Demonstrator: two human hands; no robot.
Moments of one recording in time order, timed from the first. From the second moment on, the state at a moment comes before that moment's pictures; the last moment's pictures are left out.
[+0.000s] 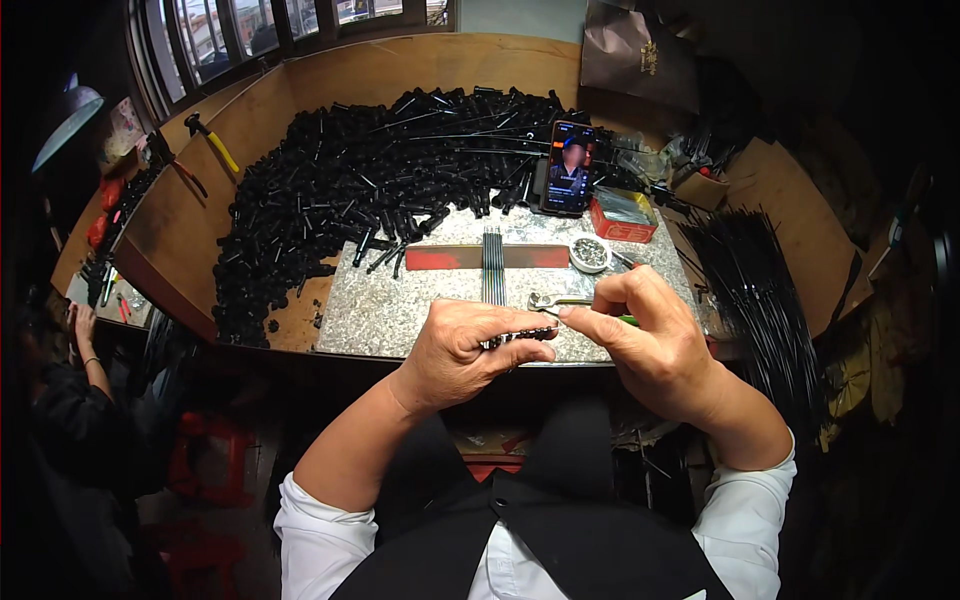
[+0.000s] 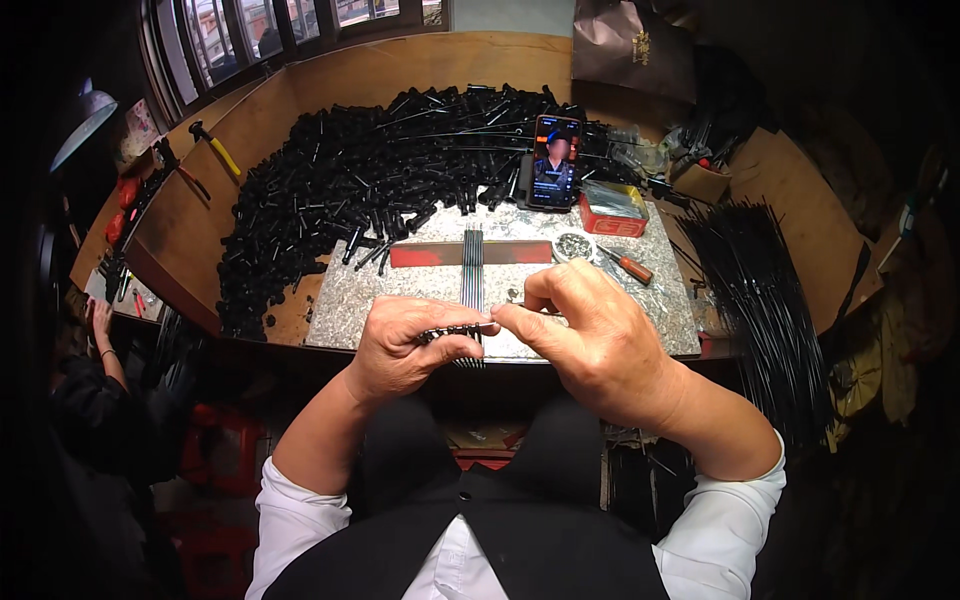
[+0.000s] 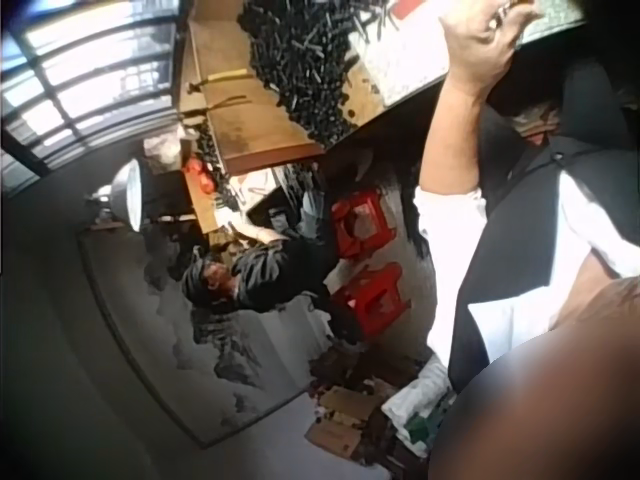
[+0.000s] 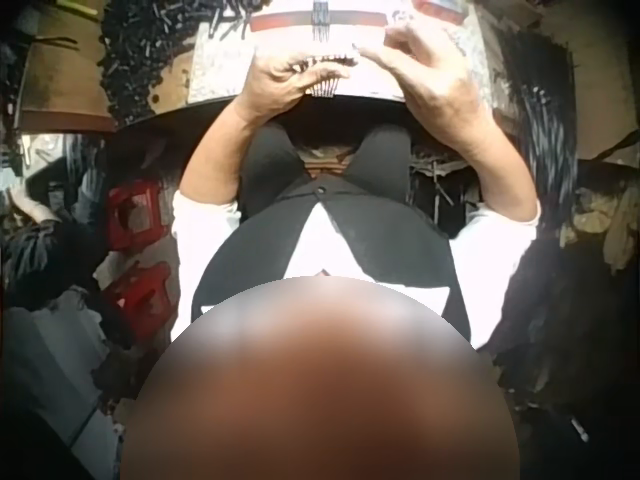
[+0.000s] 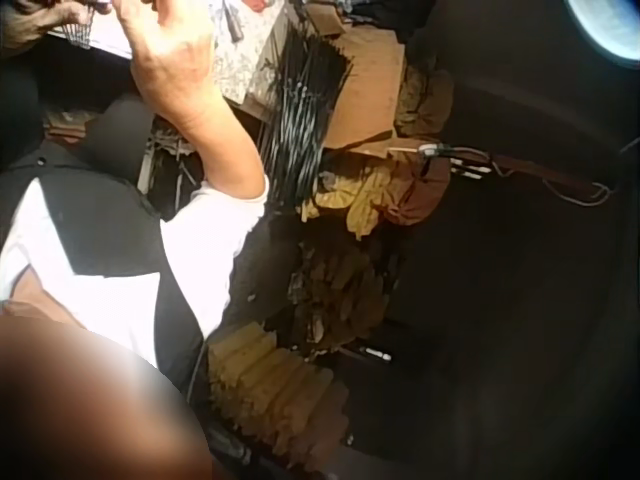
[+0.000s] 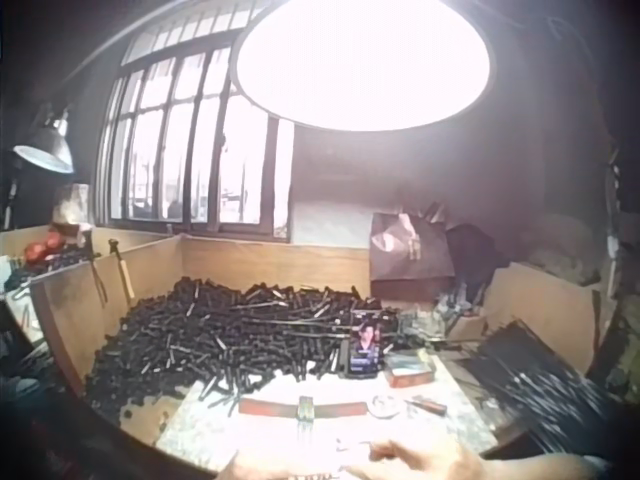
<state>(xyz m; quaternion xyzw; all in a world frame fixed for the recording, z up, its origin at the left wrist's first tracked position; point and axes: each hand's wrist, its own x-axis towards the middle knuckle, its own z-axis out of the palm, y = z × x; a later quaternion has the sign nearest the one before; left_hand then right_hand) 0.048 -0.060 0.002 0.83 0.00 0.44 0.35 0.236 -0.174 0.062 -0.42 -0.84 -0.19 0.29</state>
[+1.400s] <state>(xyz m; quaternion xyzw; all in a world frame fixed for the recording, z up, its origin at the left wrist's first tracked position) 0.045 -0.051 -0.064 0.94 0.11 0.22 0.24 0.208 -0.156 0.064 -0.37 -0.86 0.02 0.36</state>
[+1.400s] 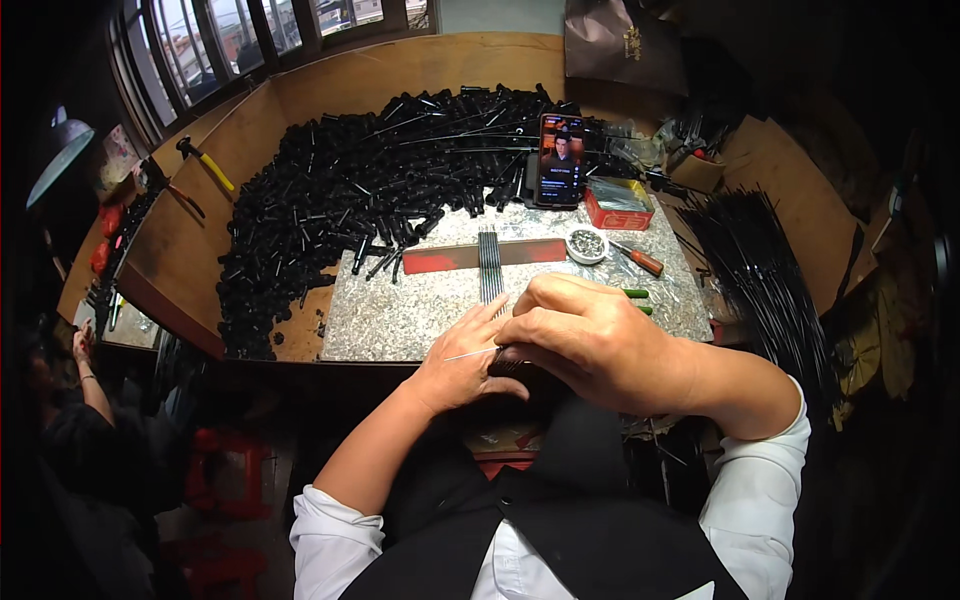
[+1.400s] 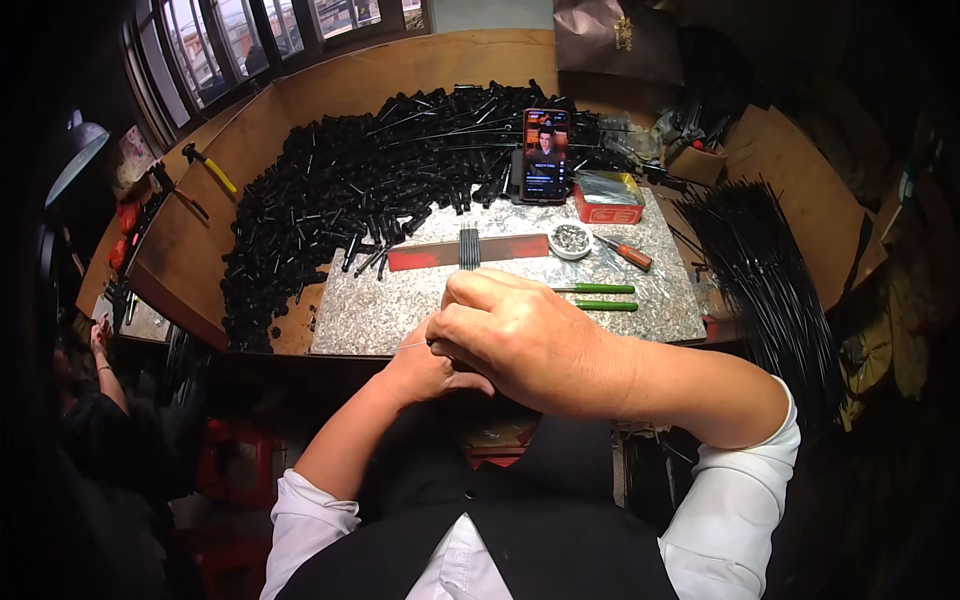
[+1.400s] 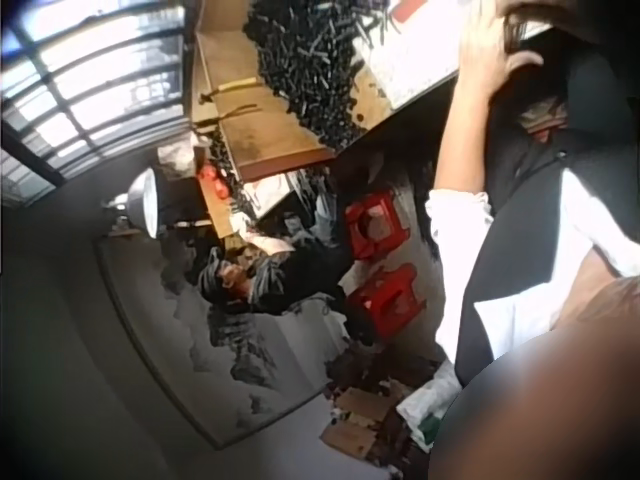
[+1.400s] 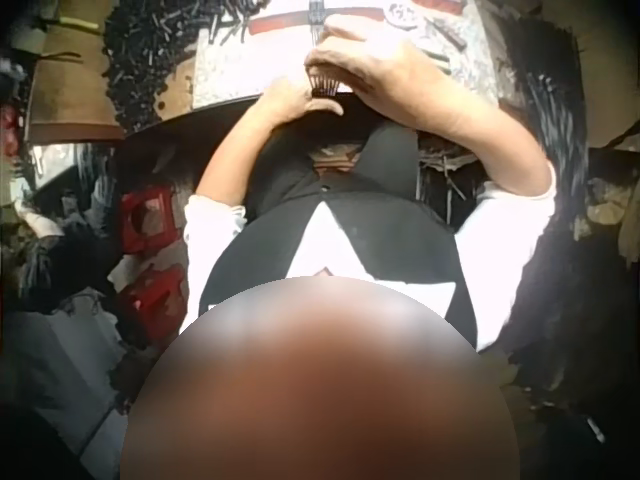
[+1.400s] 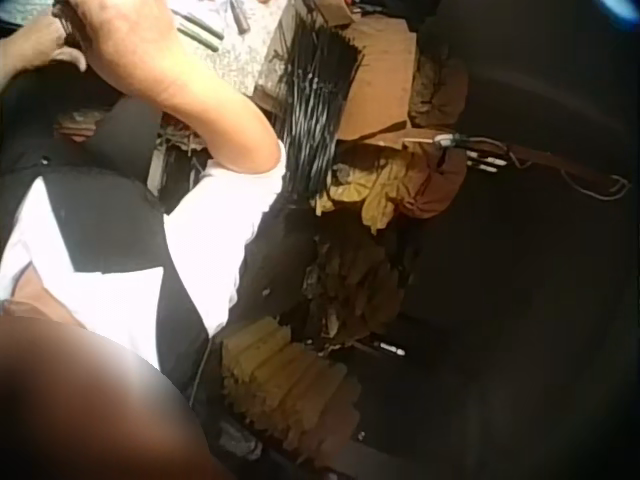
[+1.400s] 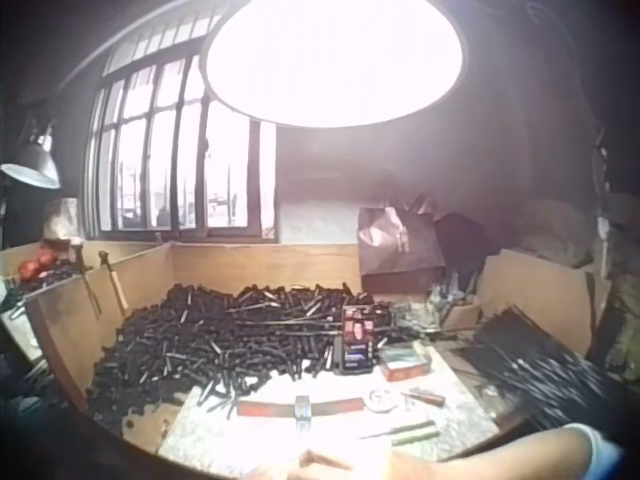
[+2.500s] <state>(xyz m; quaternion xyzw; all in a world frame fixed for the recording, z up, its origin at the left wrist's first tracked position) 0.021 -0.060 -0.097 0.39 0.34 0.53 0.67 0.181 -0.186 -0.046 -0.42 -0.51 0.62 0.41</state>
